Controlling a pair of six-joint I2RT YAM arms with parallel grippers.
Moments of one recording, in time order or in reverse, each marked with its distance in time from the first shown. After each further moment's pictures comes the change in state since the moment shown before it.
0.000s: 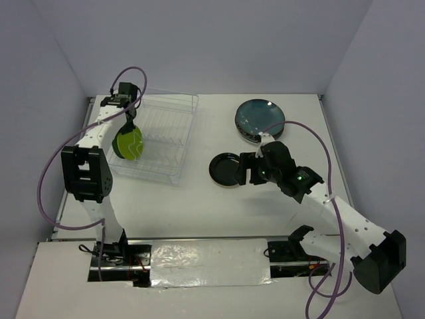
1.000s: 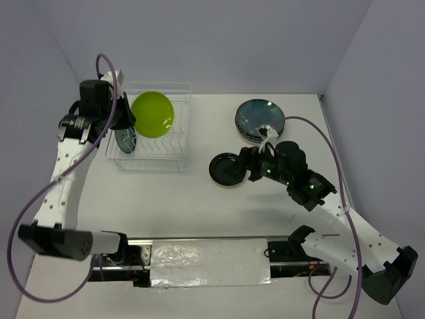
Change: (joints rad) left arm -0.037 -0.460 0.014 -0.036 0.444 0.075; right arm 0.038 -0.122 0.023 0.122 -0.142 0.082
